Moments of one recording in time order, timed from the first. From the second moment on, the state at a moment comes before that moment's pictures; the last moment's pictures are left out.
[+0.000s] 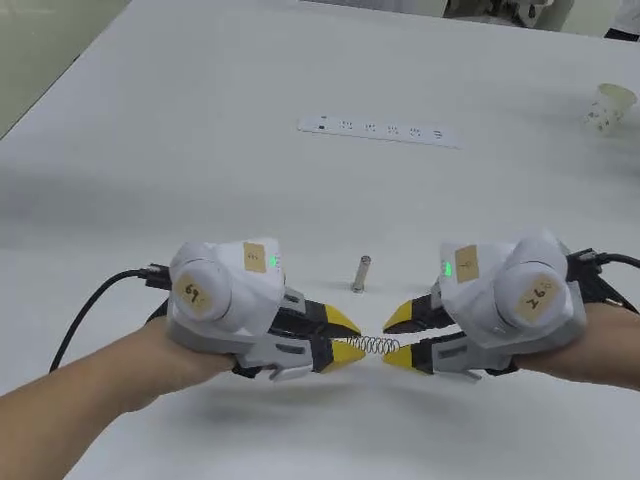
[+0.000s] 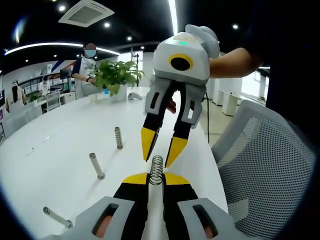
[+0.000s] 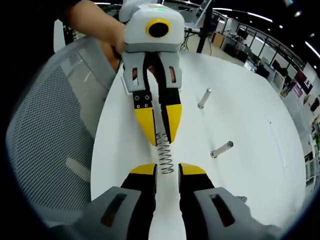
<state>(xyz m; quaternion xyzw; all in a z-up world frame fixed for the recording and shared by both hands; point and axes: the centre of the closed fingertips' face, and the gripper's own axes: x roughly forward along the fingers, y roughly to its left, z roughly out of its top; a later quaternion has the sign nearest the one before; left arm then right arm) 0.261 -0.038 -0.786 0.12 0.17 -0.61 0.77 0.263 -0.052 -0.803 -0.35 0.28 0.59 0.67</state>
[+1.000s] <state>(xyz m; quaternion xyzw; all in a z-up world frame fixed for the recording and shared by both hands) 0.255 -0.035 -0.799 0.13 0.19 -0.61 0.76 0.248 -0.028 -0.774 -0.29 0.25 0.64 0.67</state>
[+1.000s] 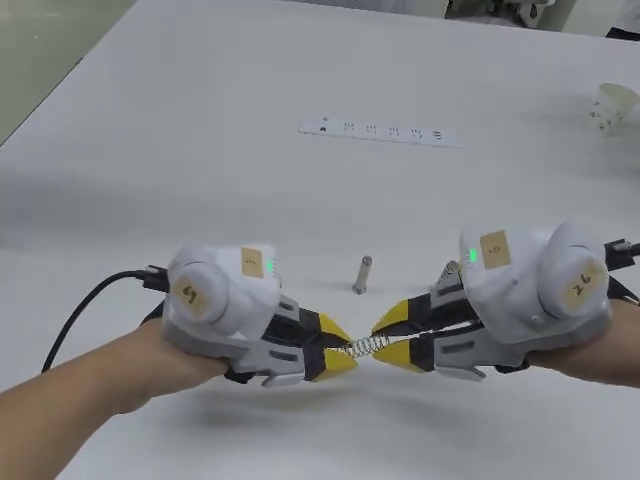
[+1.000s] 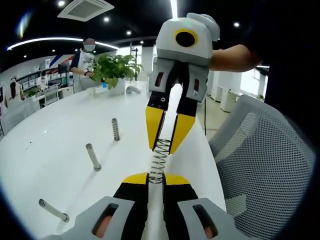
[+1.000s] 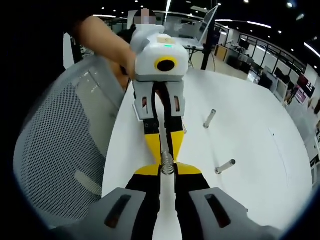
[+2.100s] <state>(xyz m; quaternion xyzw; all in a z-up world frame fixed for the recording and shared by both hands) 0.251 -0.042 -0.796 0.10 0.20 -0.61 0.76 0.244 -0.007 -0.757 -0.25 0.18 0.64 0.70</state>
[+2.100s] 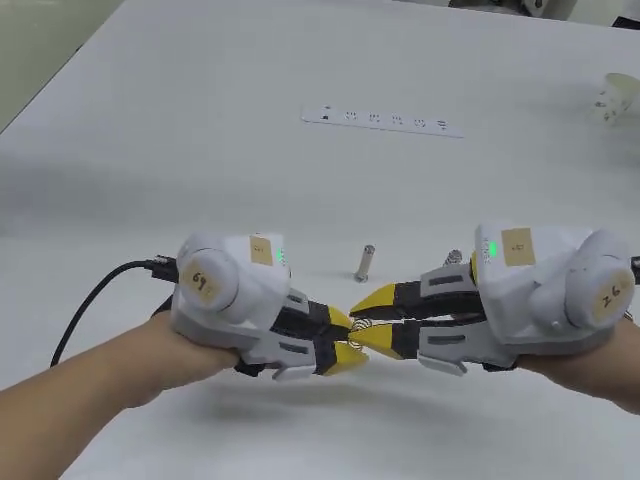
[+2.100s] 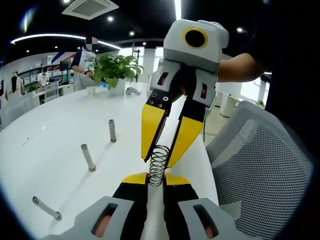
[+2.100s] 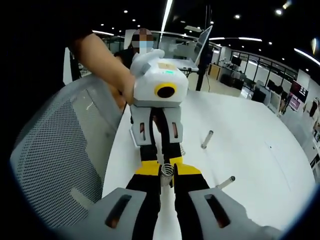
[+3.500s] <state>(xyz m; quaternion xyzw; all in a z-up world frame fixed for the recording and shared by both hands) 0.262 0.009 -0.794 0.08 0.20 -0.56 0.80 0.262 -0.013 -0.762 -0.29 0.18 0.62 0.71</state>
